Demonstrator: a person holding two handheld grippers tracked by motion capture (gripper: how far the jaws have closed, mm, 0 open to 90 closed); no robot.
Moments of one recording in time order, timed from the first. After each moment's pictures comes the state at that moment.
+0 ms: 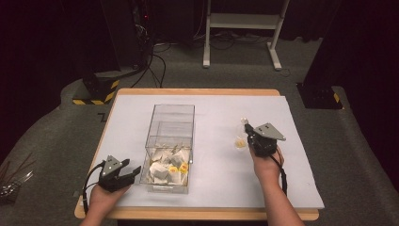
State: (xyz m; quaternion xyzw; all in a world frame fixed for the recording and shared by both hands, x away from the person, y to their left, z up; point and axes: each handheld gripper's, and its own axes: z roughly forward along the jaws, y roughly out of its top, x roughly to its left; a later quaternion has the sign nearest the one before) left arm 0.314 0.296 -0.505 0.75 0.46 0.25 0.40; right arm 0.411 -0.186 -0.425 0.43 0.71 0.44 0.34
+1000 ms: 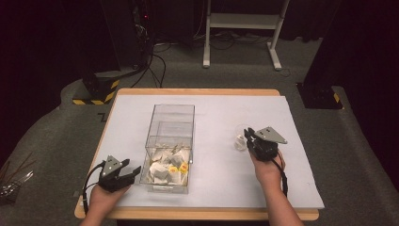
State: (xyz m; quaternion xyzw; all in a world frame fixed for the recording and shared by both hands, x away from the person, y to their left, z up) left arm 0.314 0.295 -0.505 0.75 0.46 0.25 0.40; right arm 0.401 -0.190 -0.429 0.43 0.72 0.44 0.33
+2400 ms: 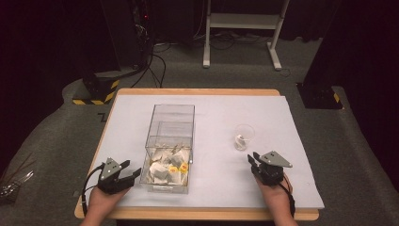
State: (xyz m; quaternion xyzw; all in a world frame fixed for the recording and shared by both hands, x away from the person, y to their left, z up) left arm 0.305 0.294 -0.504 0.75 0.45 0.25 0.41; right arm 0.349 -0.213 -0.475 0.44 0.75 0.40 0.29
